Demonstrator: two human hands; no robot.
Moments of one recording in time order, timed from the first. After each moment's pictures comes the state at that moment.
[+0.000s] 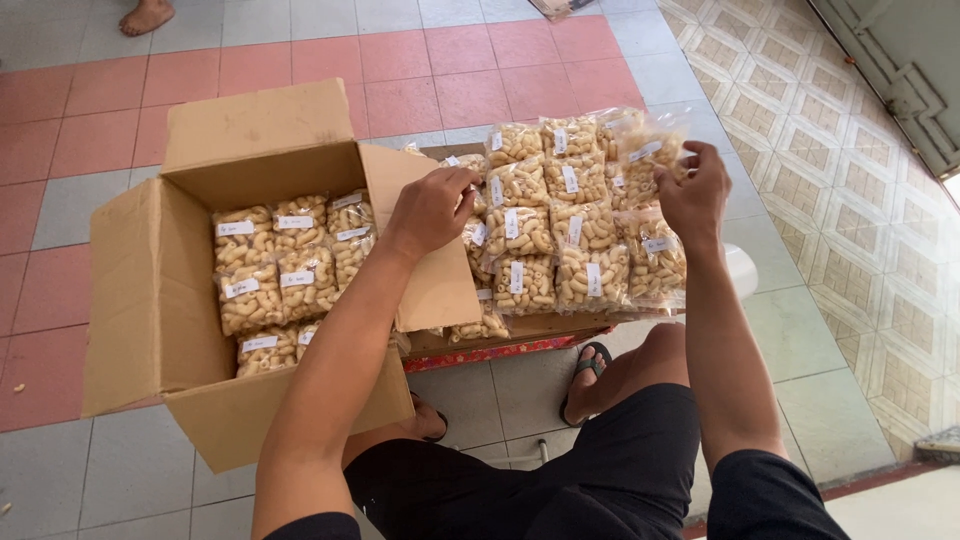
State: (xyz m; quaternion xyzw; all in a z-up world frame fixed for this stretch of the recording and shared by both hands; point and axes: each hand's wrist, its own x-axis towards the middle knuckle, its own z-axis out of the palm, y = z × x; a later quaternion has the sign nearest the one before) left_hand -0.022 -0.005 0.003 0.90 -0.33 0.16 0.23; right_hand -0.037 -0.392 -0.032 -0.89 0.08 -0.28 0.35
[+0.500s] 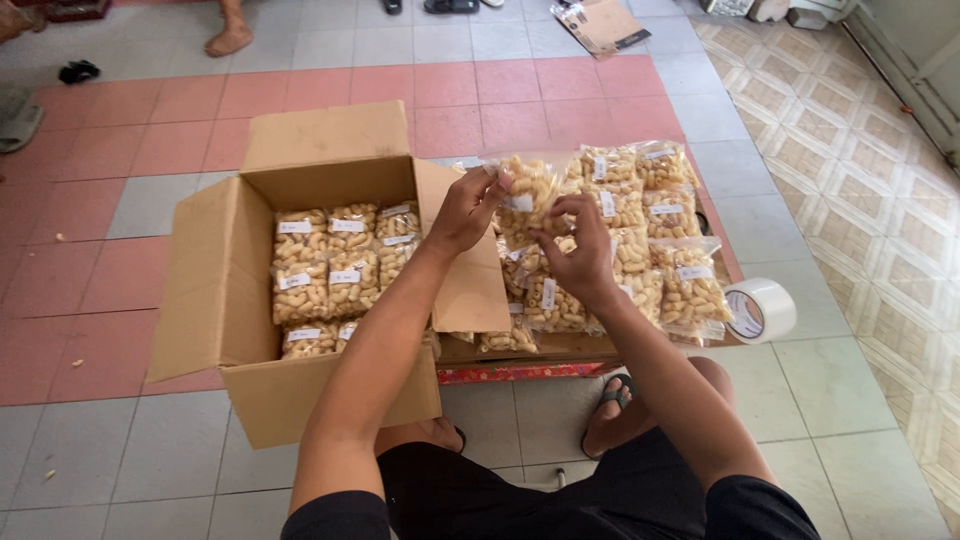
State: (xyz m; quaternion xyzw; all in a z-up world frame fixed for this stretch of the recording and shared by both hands) left_hand -0.016 0.001 0.006 0.78 -0.31 0.18 0.50; right_hand -0.068 -0.204 -0.020 -0.76 -0.22 -0.35 0.49
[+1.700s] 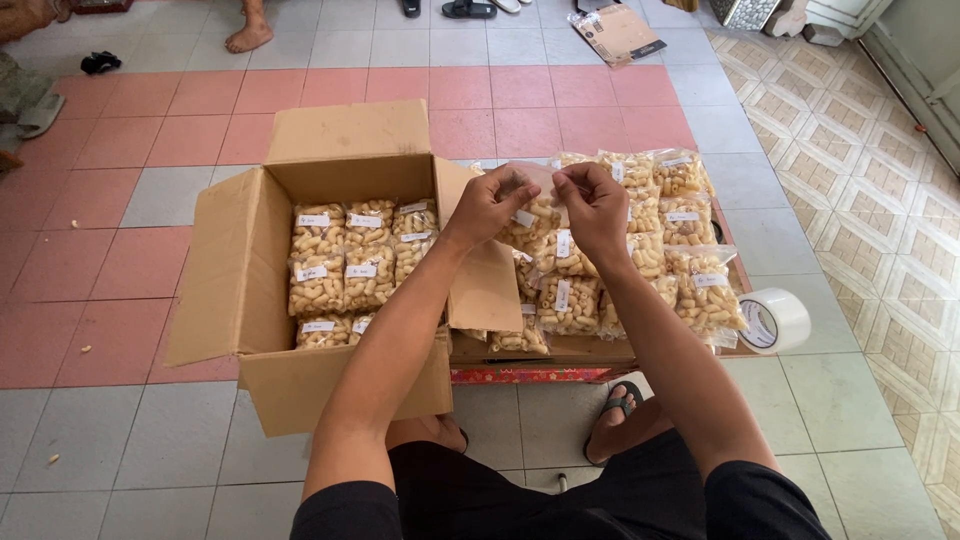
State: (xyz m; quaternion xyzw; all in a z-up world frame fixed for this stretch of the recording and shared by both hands) left_hand -0.024 0.002 0.017 0.73 -0.29 0.12 0.61; right_hand -0.050 -0.180 0.031 -0.70 -0.17 -0.21 0.66
